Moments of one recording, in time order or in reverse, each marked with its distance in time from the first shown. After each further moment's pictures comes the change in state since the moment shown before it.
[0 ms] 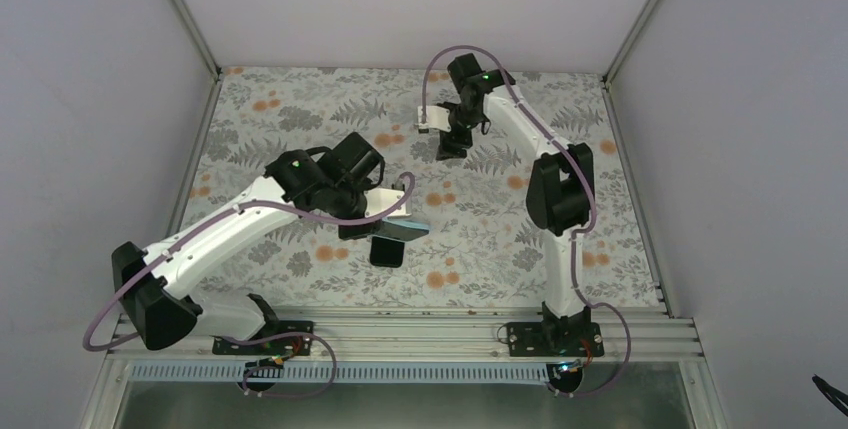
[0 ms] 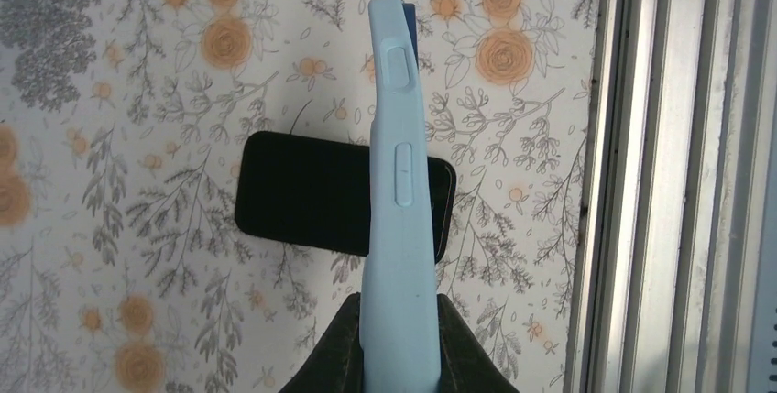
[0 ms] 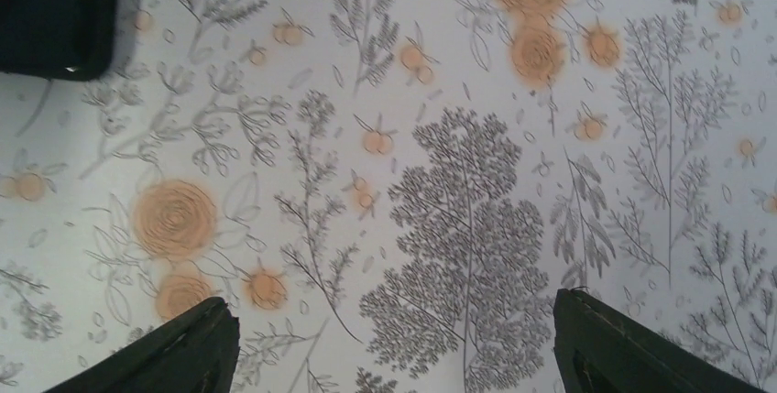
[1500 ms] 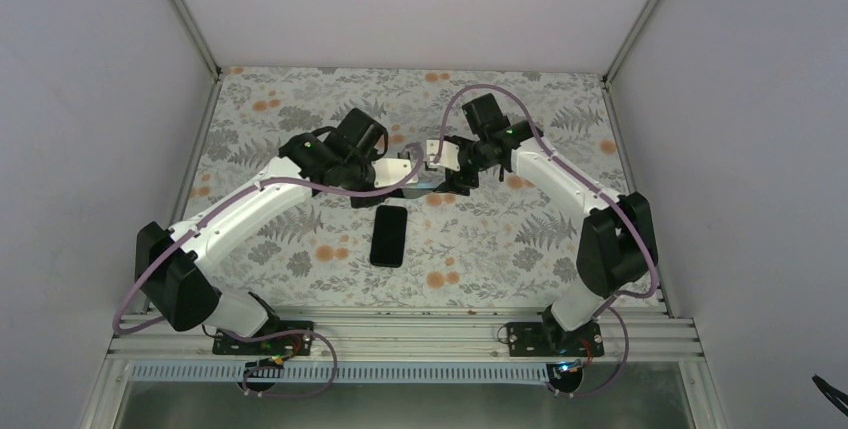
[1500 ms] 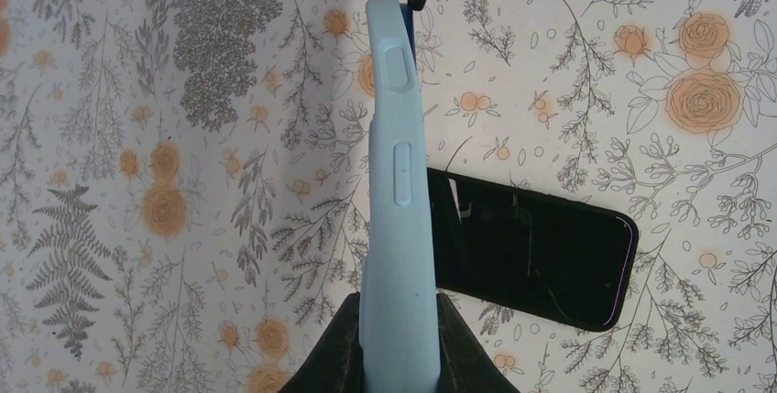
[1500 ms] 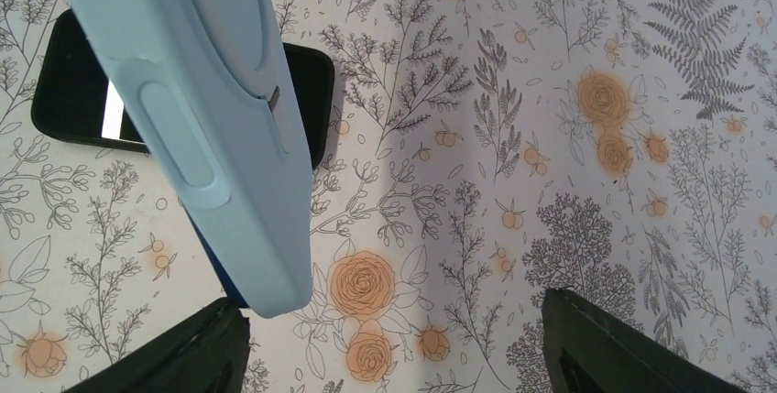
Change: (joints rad) left arm 0.112 0.114 0.036 0.206 -0.069 0.084; right arm 0.069 -0.514 -0.671 0.369 -0.122 0.119
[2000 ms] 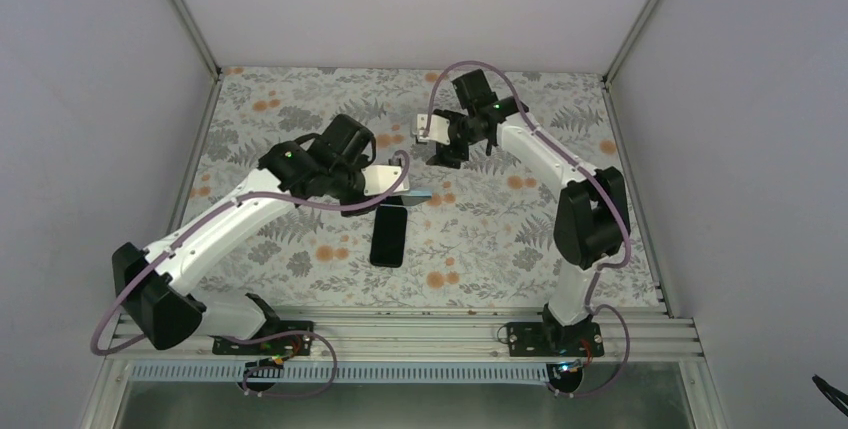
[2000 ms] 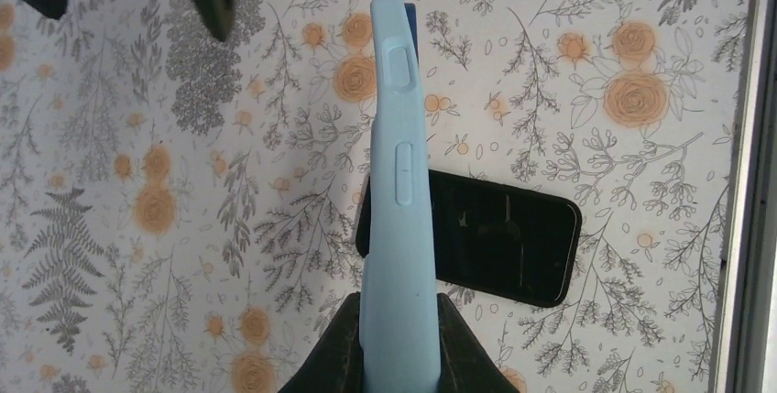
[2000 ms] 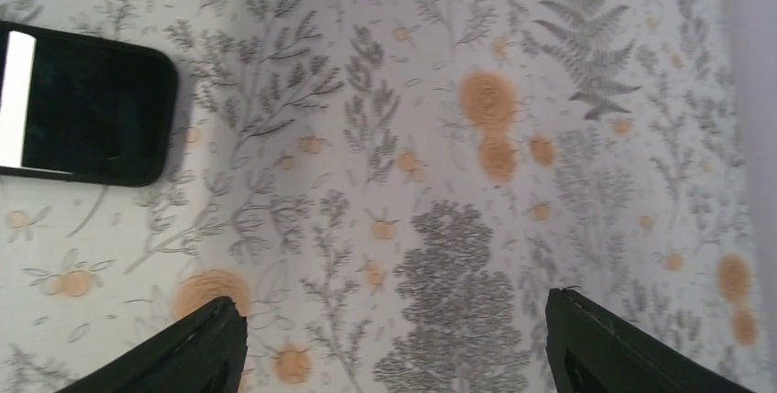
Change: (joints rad) left arm -0.003 -0.098 -0.030 -0.045 0.023 -0.009; right arm -0.021 0.194 0.236 -0.003 0.057 -0.024
